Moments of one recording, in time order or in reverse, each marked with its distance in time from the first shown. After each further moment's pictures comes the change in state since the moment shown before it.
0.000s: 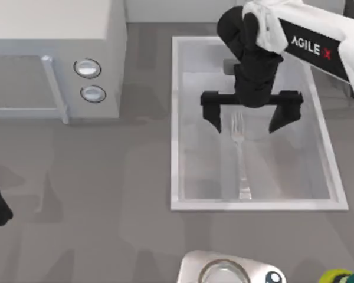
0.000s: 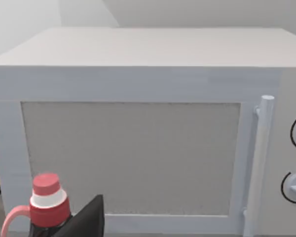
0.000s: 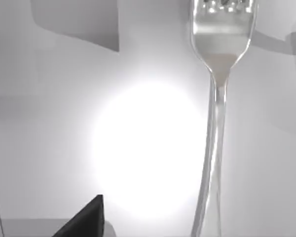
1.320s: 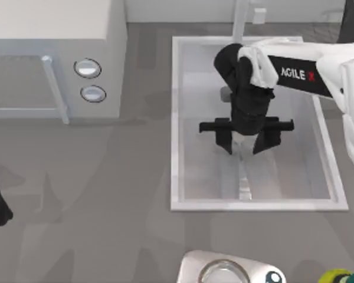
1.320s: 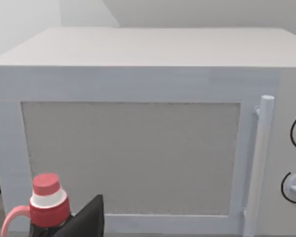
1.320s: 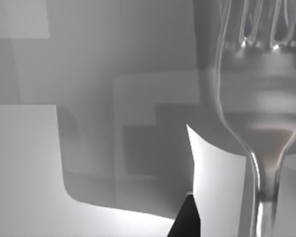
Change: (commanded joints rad) left arm 0.000 0.000 0.000 0.000 0.000 0.000; right arm 0.005 0.105 -0.169 0.275 0.002 0.002
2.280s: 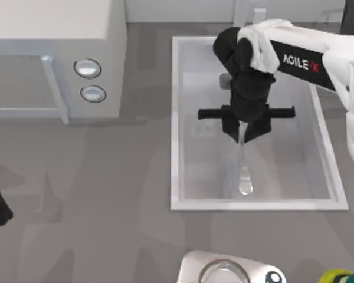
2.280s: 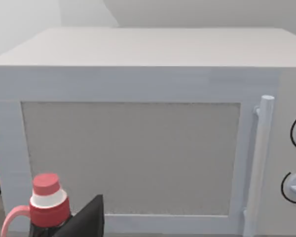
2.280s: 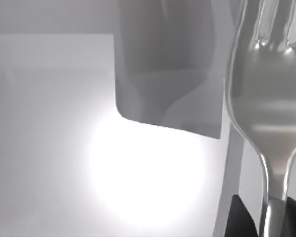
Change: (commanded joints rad) left arm 0.000 0.000 0.000 0.000 0.000 0.000; right arm -0.003 -0.063 0.112 -0.131 0.017 -0.011
